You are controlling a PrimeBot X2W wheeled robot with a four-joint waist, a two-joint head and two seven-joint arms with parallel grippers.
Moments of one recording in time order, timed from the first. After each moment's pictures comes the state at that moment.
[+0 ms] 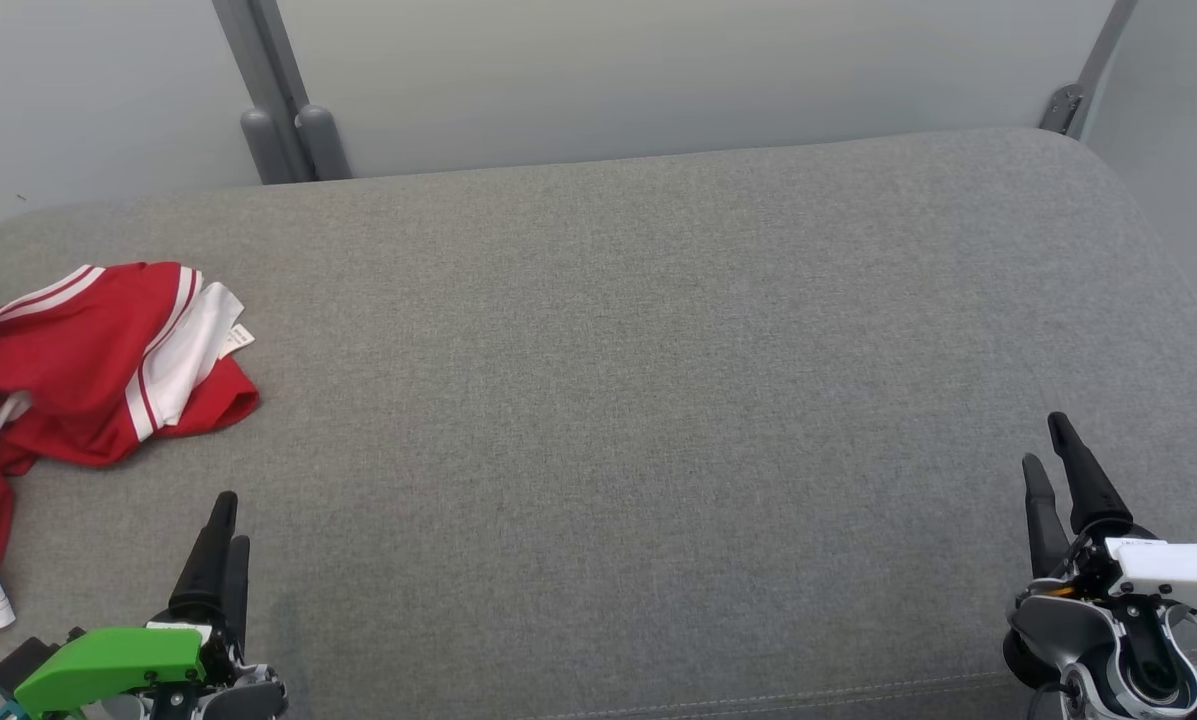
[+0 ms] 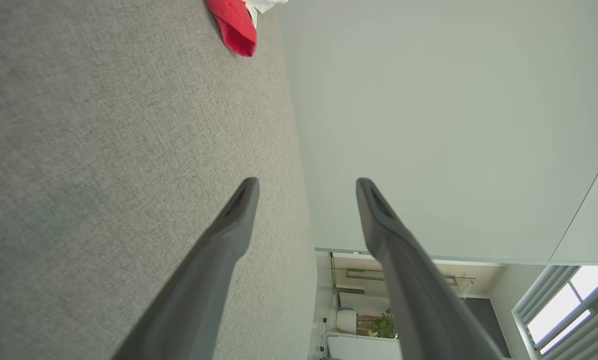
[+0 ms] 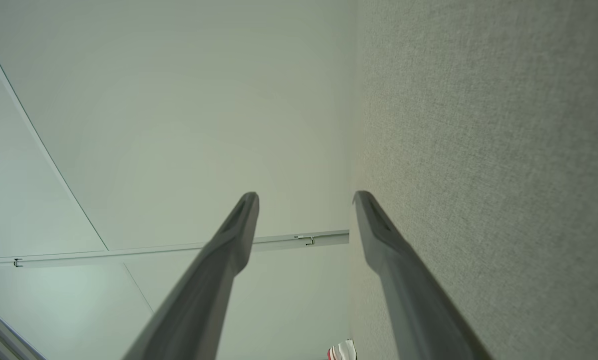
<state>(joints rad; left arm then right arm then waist) -0.02 0.02 0.07 0.28 -1.59 -0.12 0.09 -0.01 -0.02 -0.11 0.28 1.61 0.12 0.09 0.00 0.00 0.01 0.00</state>
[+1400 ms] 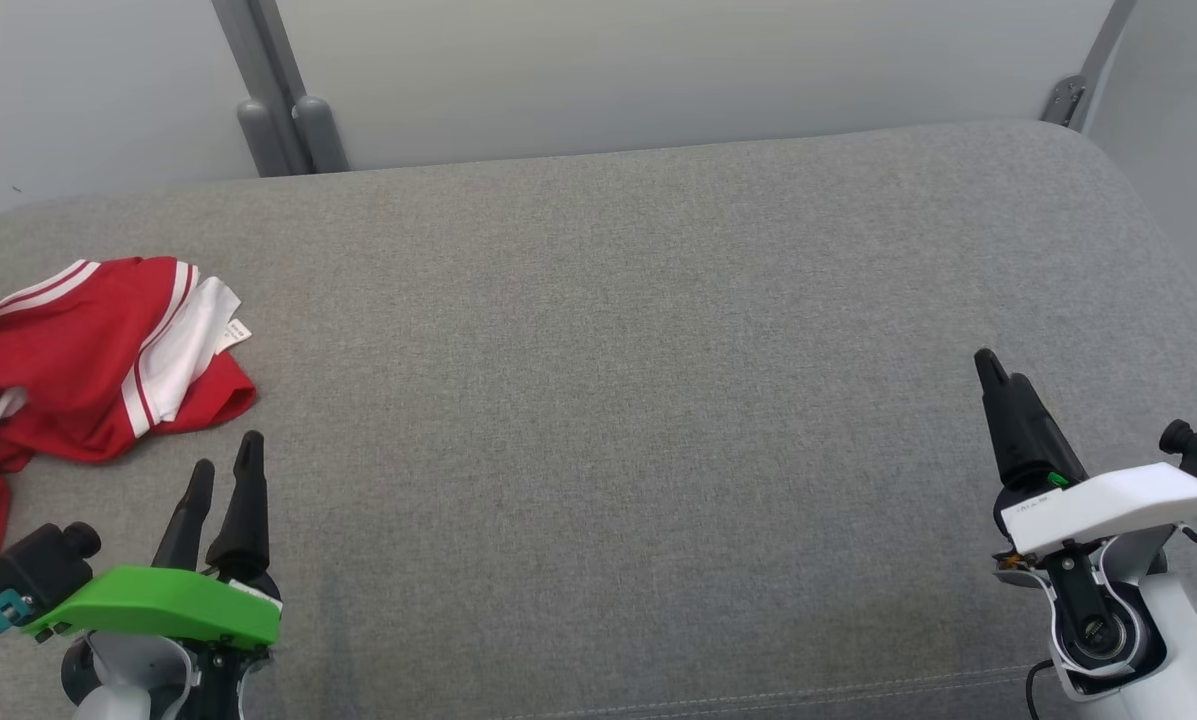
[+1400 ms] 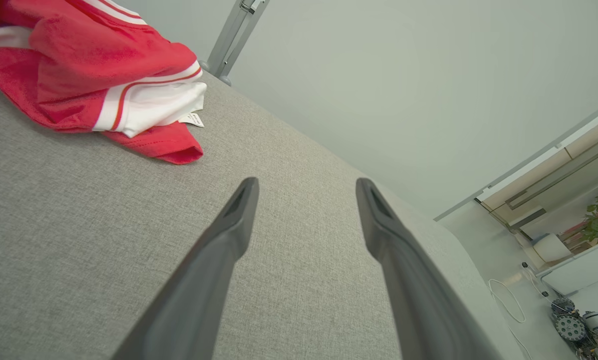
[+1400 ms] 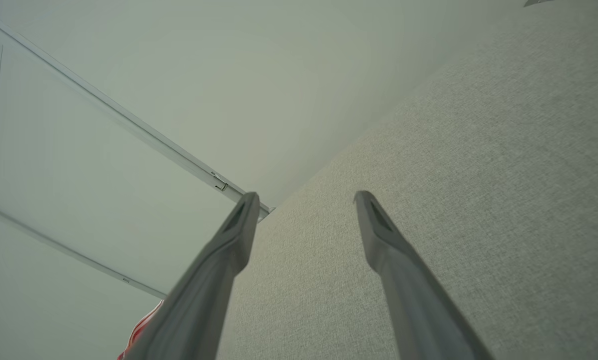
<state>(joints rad) -0.05 0.12 -0.07 0.15 -0.92 -0.09 -0.07 -0.06 -0.17 0.13 0.18 0.99 0.08 -0.07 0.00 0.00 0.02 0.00</state>
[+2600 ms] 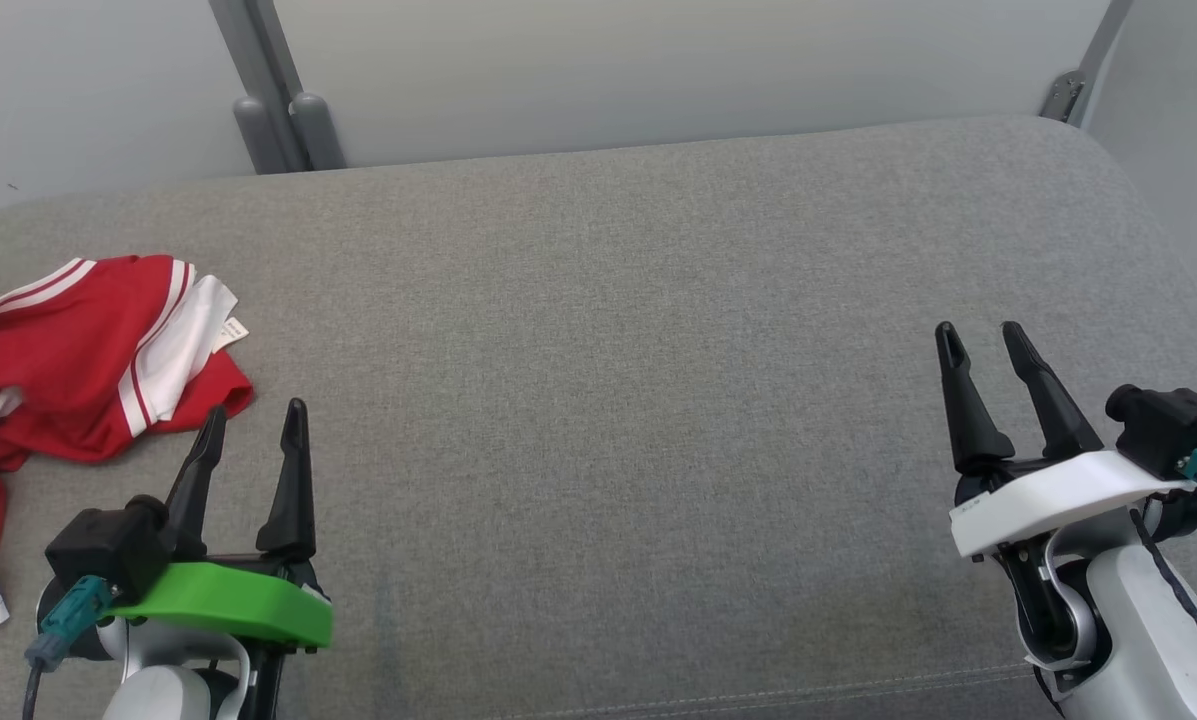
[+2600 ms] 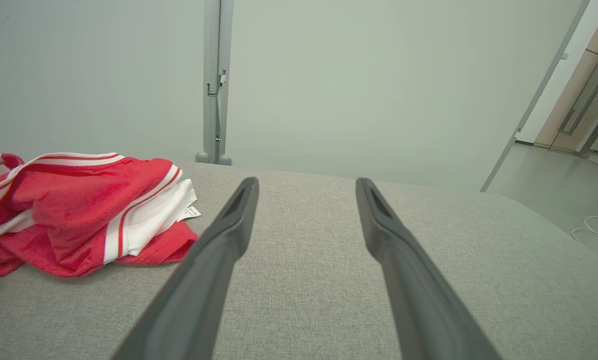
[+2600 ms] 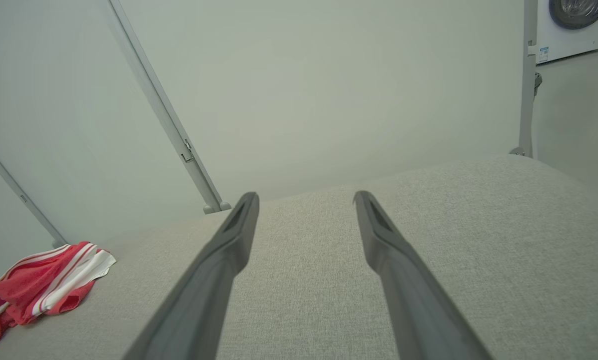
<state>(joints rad) -0.05 0.12 -0.13 0.05 -0.46 -0.07 -0.19 -0.09 -0.20 0.22 0.12 0.52 0.00 -0.19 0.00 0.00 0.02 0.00</state>
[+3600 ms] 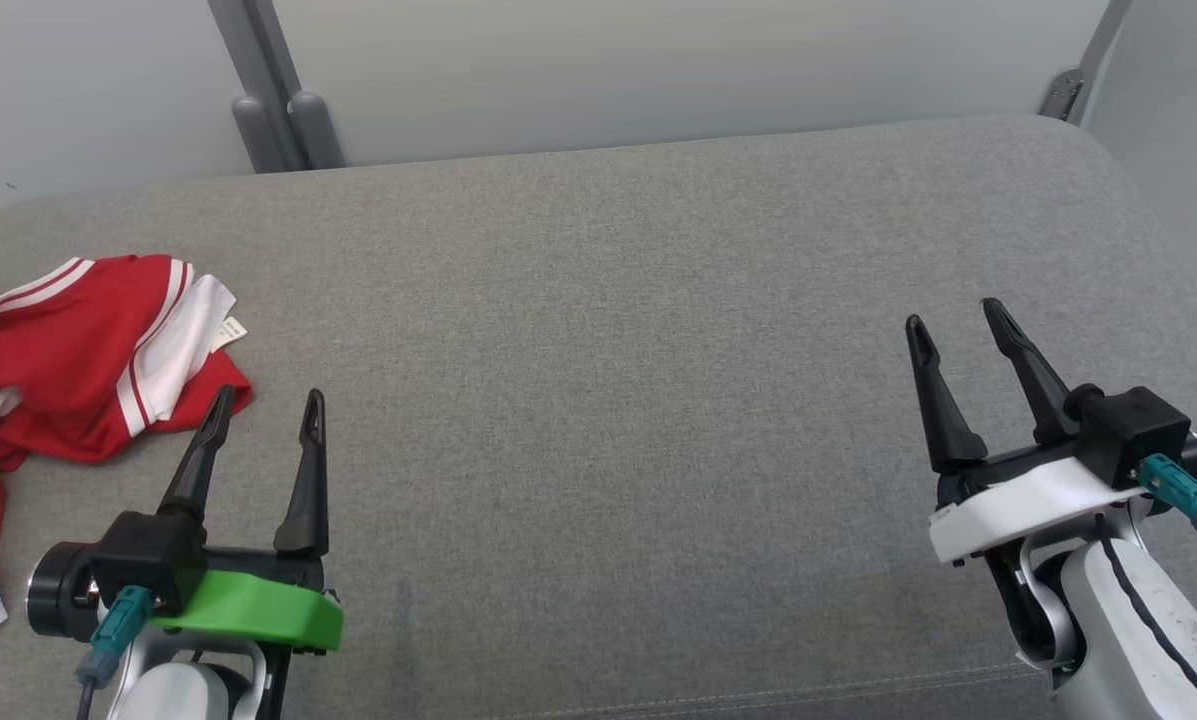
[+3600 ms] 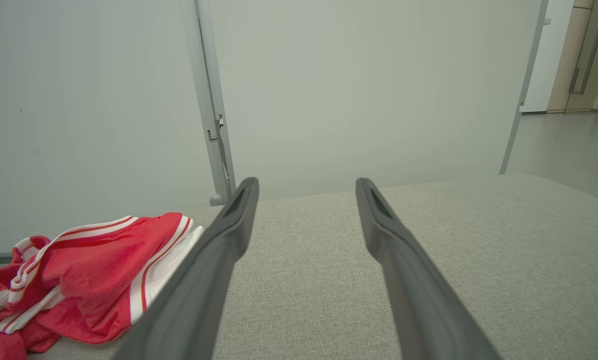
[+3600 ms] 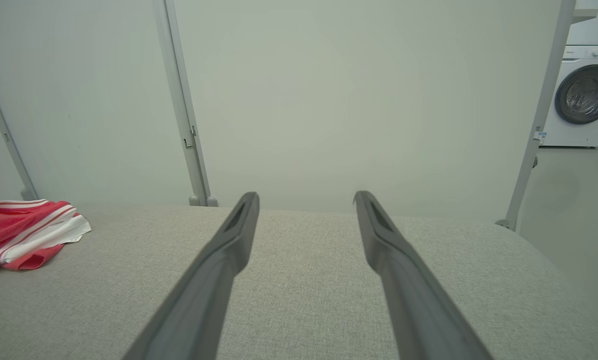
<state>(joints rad) -0.05 0.10 -0.12 0.03 -0.22 -0.07 -0.25 -0.11 -0.22 0.27 0.10 0.28 -0.01 -0.25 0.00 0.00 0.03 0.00</state>
